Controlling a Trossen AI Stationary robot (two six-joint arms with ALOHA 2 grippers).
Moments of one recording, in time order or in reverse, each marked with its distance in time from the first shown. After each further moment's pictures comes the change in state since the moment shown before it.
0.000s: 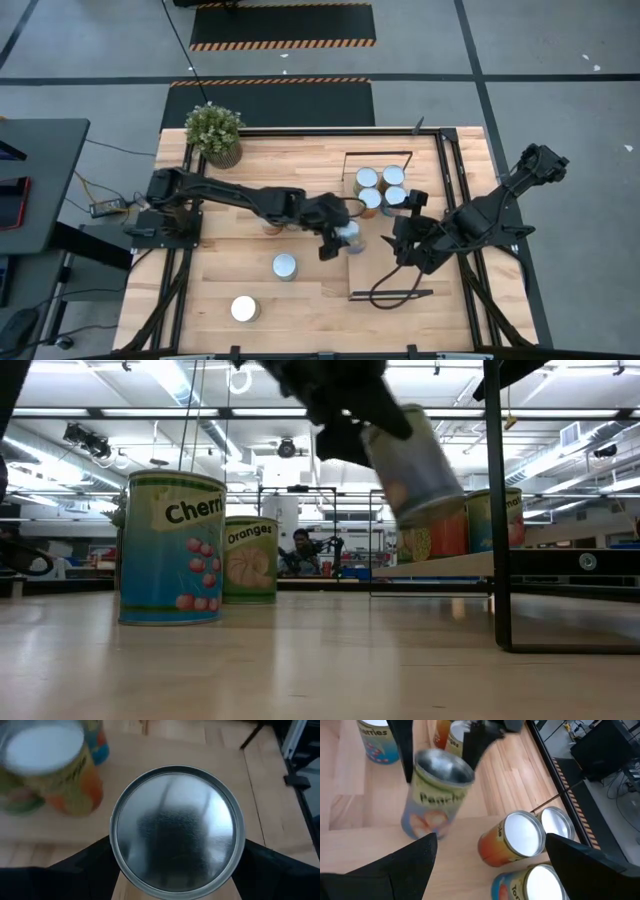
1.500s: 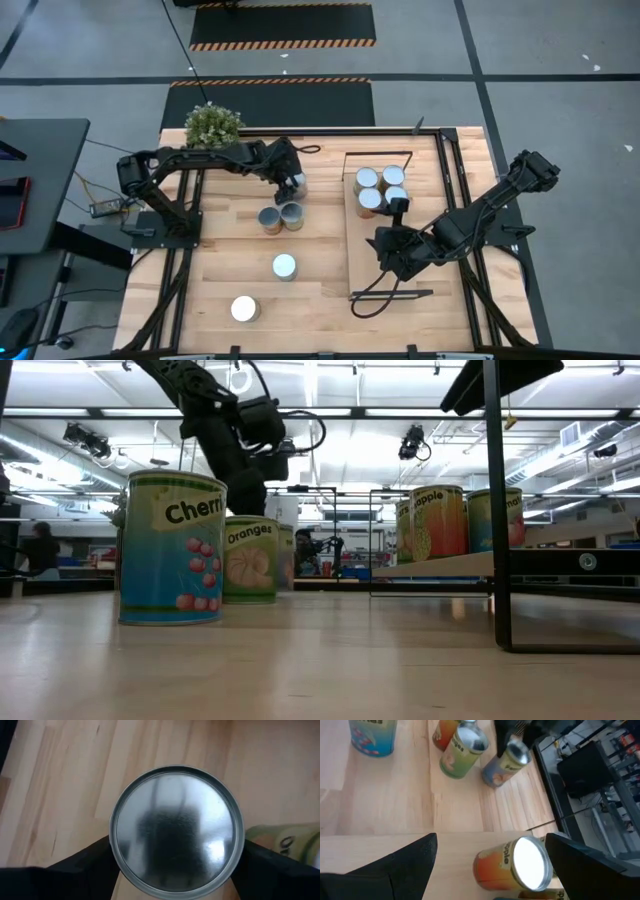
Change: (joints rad) left arm 0.490 -0.225 -0.399 -0.137 0.034 0.394; right arm -0.045 0.145 0.000 0.165 0.046 -0.196
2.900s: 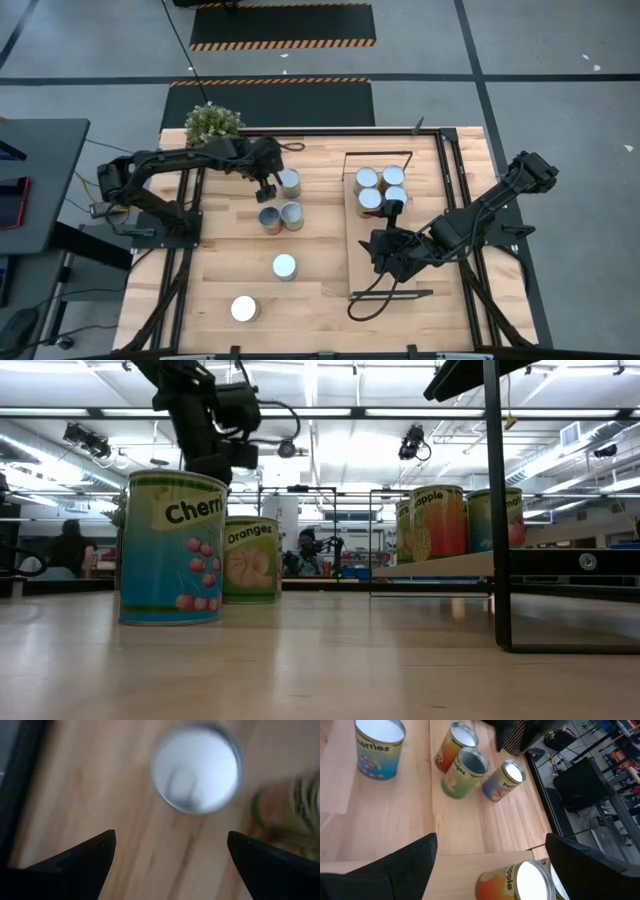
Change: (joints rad) left arm 0.031 -0.160 -0.013 -0.265 -0.105 -0.033; right arm -0.002 0.022 0.000 0.135 0.030 -0.091
